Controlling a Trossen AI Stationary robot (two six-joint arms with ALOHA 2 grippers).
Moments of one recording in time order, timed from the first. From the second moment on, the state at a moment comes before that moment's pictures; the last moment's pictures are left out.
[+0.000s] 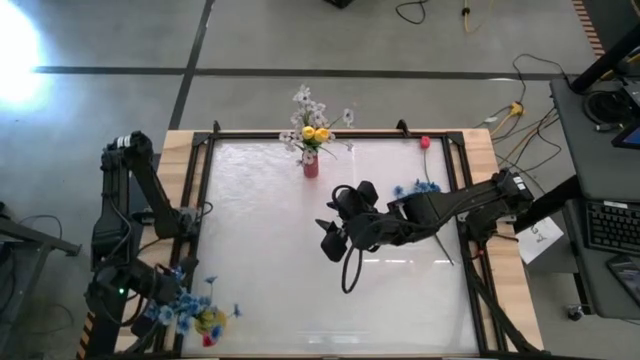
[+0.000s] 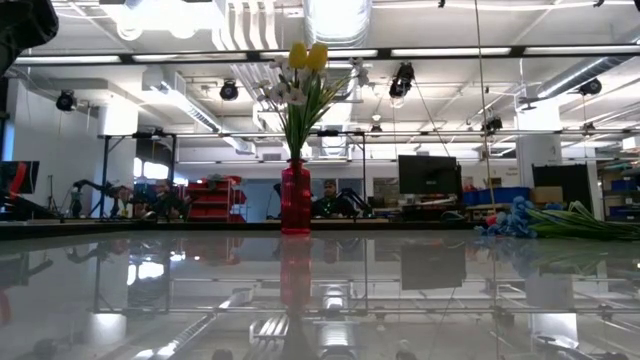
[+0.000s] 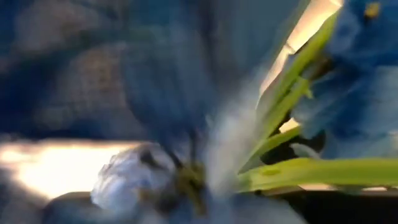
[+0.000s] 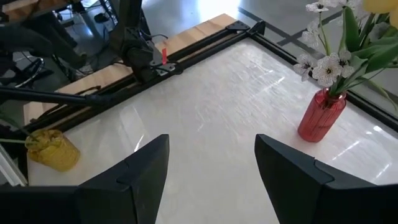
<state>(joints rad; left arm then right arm) -1.39 0.97 0.91 -0.64 -0.64 -0.76 0.32 1.73 1.82 -0.77 0.63 0.64</state>
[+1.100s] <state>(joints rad) -1.38 0.69 0.94 -0.98 0.06 -1.28 0.31 1.73 1.82 -1.03 0.59 0.77</state>
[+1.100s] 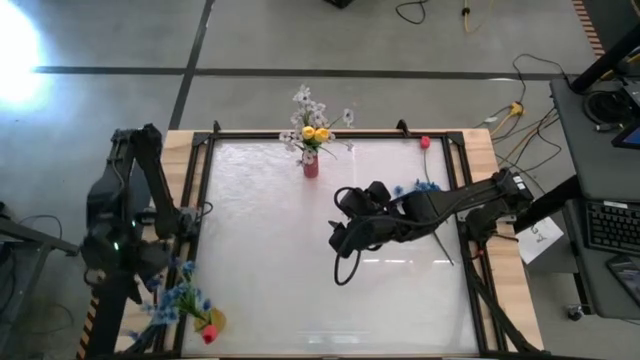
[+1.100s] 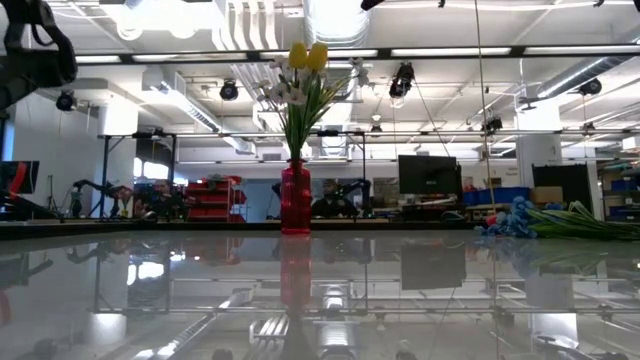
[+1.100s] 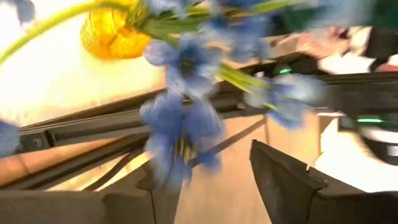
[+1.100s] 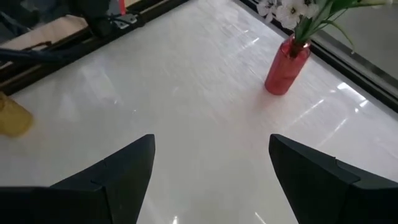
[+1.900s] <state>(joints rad) -1.38 0.54 1.07 -1.14 -1.16 -1.03 0.19 1.63 1.27 -1.25 0.39 1.19</state>
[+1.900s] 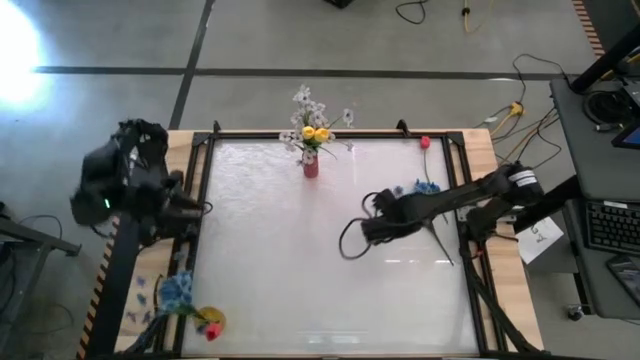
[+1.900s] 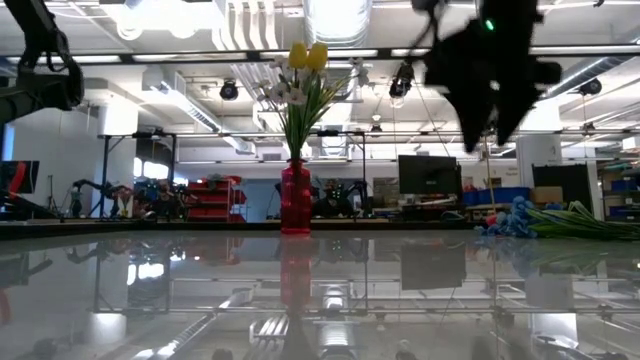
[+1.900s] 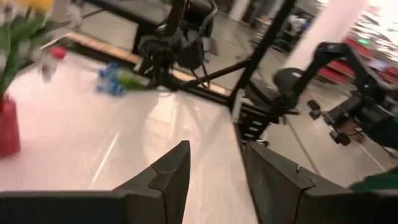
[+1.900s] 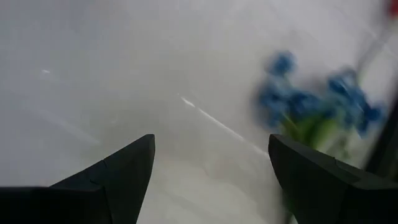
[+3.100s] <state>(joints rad) -0.18 0.71 0.72 -0.21 -0.30 -0.45 -0.34 1.45 0.69 -0.84 0.10 0.86</state>
